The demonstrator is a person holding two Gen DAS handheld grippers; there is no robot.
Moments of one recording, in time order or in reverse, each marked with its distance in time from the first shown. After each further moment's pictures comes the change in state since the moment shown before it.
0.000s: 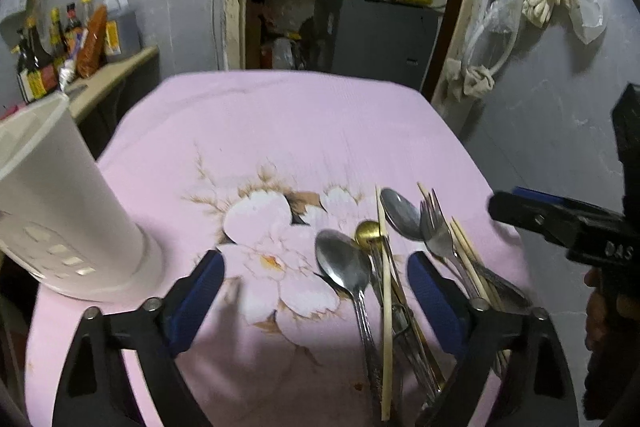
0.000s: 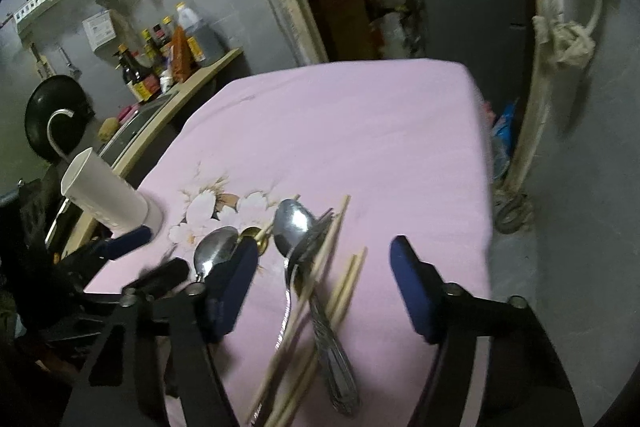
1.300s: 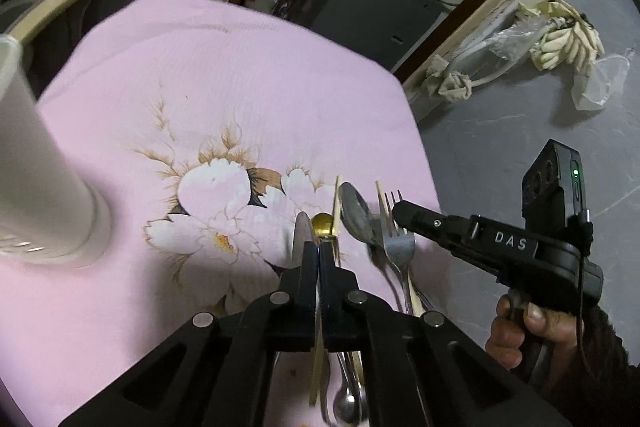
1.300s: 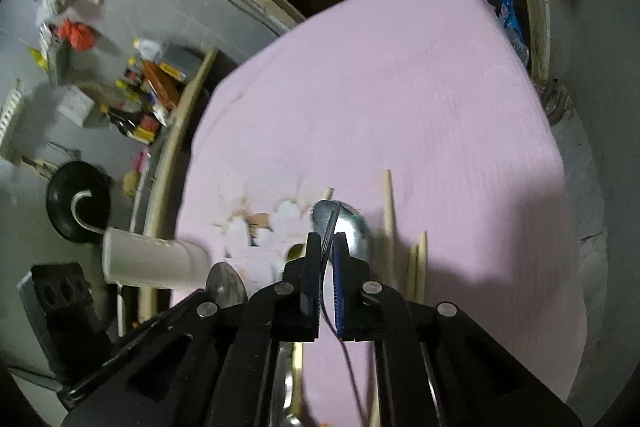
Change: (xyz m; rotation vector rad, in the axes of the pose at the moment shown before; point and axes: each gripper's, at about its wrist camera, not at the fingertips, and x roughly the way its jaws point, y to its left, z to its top) left arm 0.009 0.020 0.030 -0.251 0.207 -0.266; right arm 0.050 0.005 -0.003 0.413 0.146 0.157
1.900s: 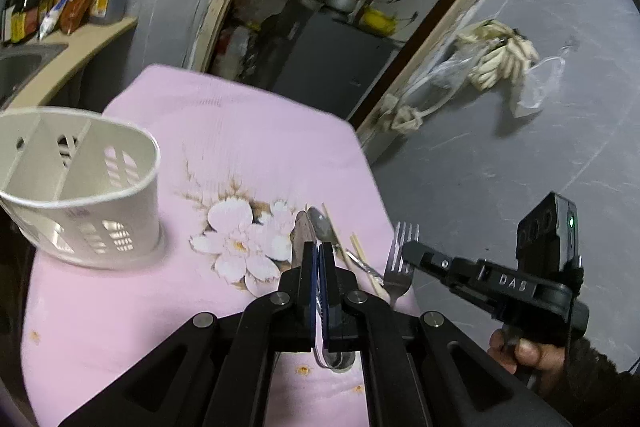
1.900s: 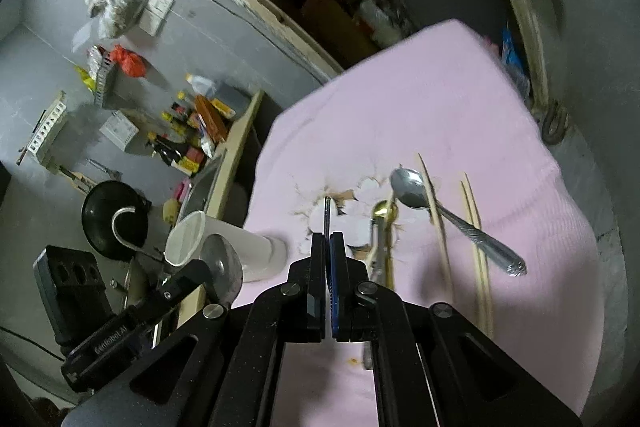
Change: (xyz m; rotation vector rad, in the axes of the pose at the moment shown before) left arm -0.116 0.008 -0.018 0.110 -0.169 -0.103; right arm -0.091 0.053 -0.074 -0.017 -0.232 0.074
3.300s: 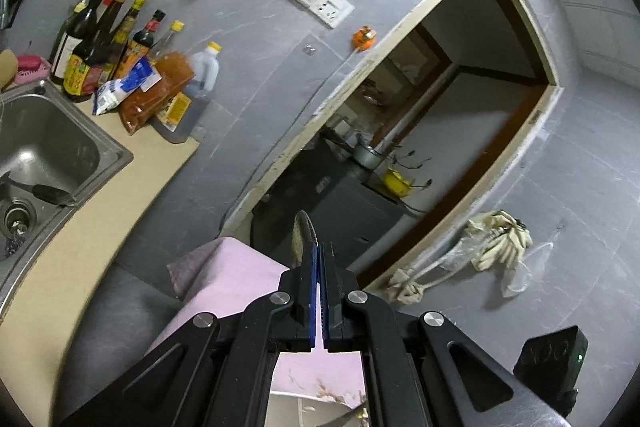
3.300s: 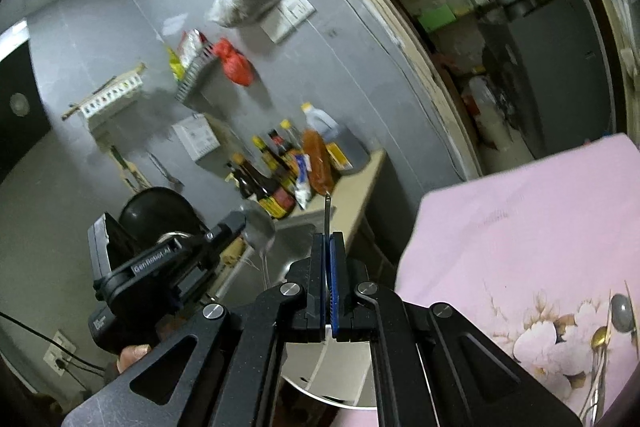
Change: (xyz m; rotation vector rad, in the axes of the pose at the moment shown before) left arm -0.104 0.198 0.142 -0.213 -0.455 -0.079; right arm 0.100 0.209 0.028 -0.242 -0.190 0.174
